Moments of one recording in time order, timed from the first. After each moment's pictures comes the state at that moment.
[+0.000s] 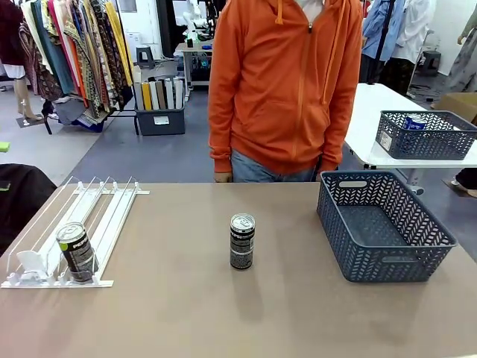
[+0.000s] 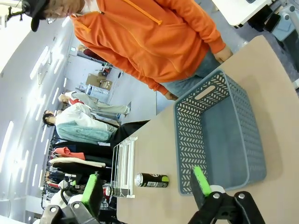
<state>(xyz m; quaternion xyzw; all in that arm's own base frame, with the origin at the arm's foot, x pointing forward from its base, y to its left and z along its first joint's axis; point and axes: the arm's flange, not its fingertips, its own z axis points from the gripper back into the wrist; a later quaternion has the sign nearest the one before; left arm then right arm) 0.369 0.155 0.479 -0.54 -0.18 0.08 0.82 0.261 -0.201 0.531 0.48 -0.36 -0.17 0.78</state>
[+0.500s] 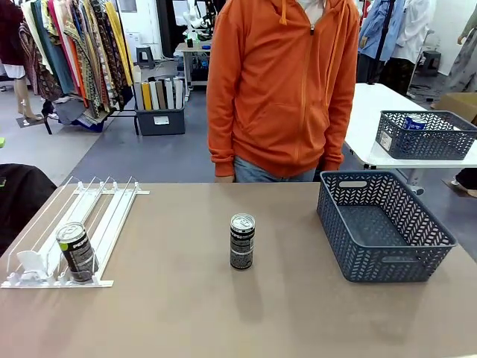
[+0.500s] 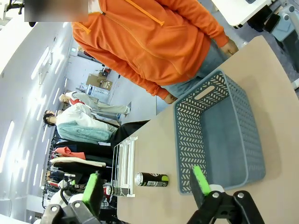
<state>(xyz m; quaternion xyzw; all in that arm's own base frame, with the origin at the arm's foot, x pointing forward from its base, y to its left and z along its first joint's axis) 0.366 0.155 0.485 -0.54 -0.18 0.08 0.82 0.261 -0.201 0.531 0.48 -0.36 -0.17 0.78</state>
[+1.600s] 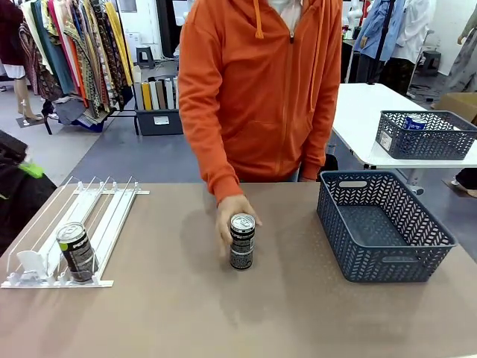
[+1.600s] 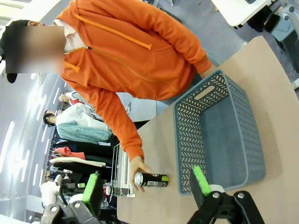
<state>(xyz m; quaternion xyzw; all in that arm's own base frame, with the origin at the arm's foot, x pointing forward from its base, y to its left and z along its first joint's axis) 0.378 0.062 0.526 -0.26 -0.12 0.00 0.96 0.261 -0.201 0.531 0.48 -0.36 -0.17 0.78</state>
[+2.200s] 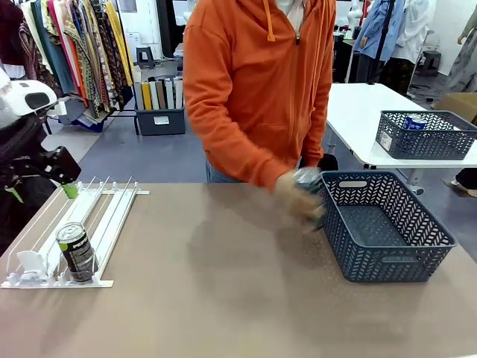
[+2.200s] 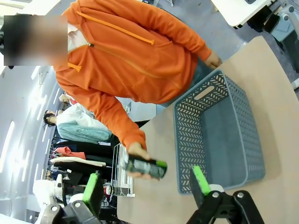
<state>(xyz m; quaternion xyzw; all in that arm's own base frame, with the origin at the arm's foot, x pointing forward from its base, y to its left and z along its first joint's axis) 0.366 -0.056 0.534 -0.04 -0.09 -0.02 1.00 0.261 -0.201 0.531 0.48 -0.36 -0.17 0.78</state>
